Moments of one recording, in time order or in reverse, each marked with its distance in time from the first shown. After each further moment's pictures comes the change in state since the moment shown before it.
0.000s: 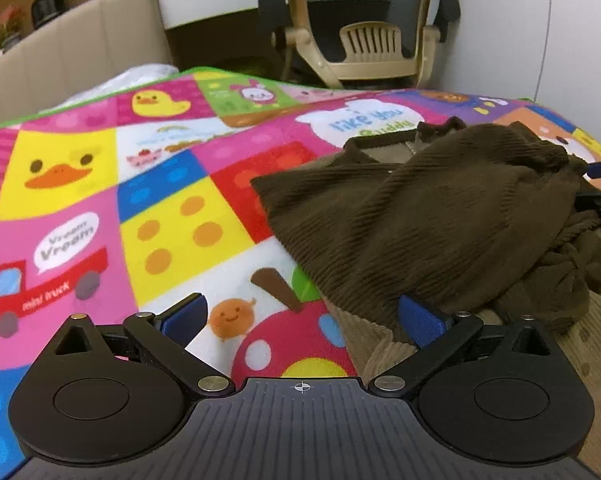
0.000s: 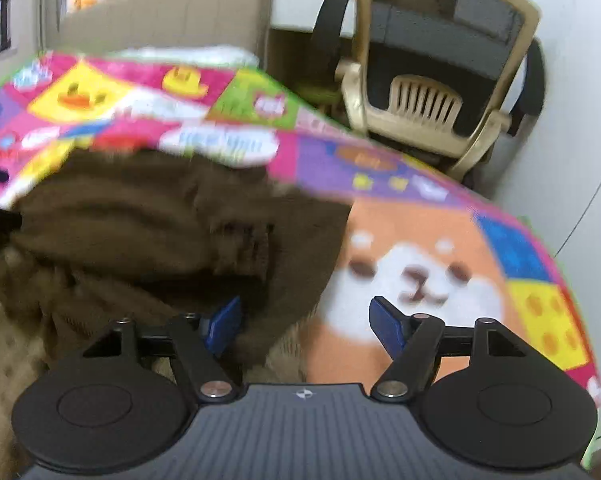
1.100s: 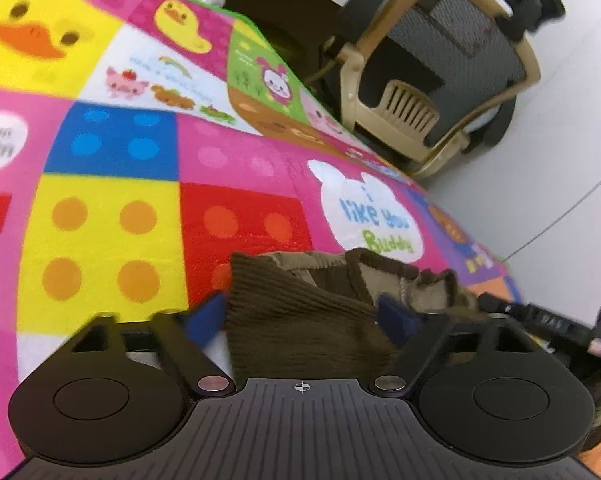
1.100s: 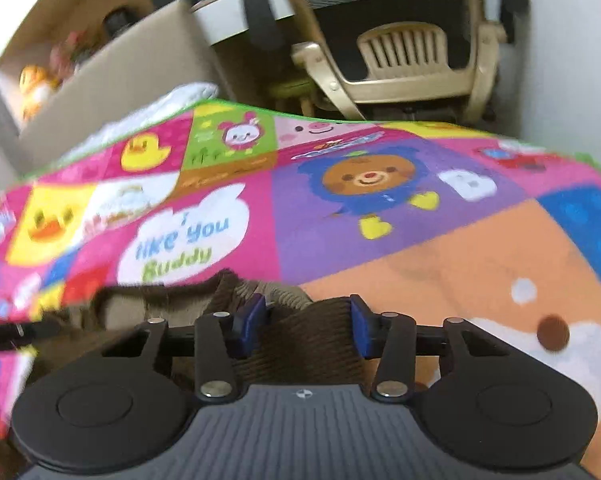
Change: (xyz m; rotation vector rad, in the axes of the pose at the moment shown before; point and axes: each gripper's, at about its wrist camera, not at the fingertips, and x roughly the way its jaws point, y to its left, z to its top) left arm 0.066 0.054 0.050 -0.568 0.003 -0.268; right arm 0.113 -0.043 0.051 0.344 0.083 0.124
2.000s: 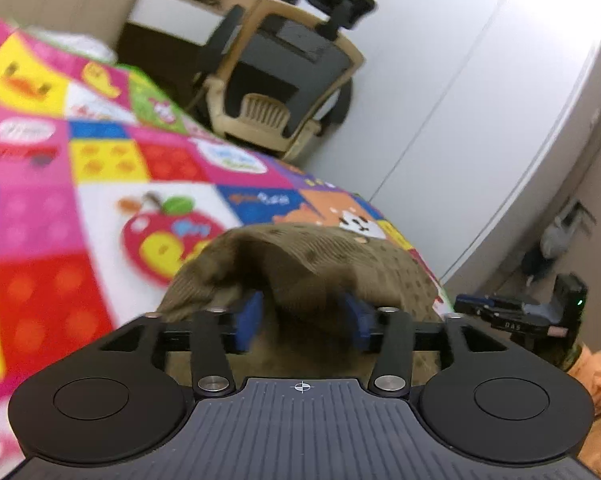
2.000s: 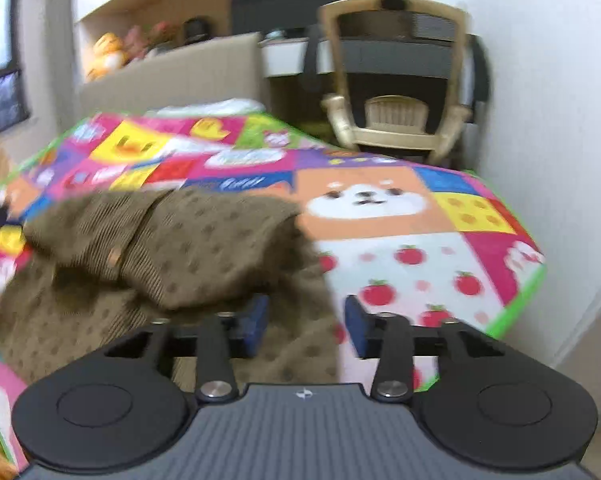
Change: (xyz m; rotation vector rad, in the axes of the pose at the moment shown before) left arm -0.224 0.023 -0.174 0.216 -0.097 -0.337; right arm -0.278 -0.037 -0.200 -0.141 -0.199 -0.011
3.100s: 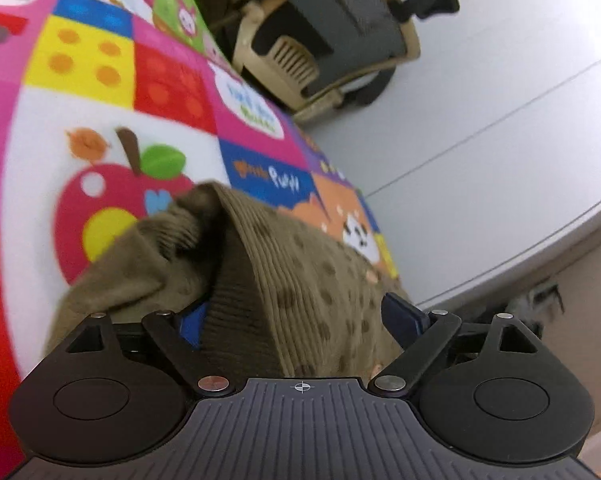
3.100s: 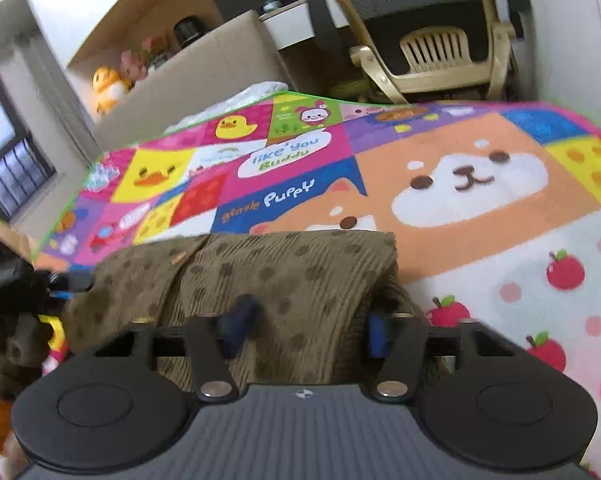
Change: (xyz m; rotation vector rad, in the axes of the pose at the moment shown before) left arm 0.133 0.047 0.037 -0.319 0.153 -0.108; right arm 0.123 0.042 0.045 0.132 0.130 0.175
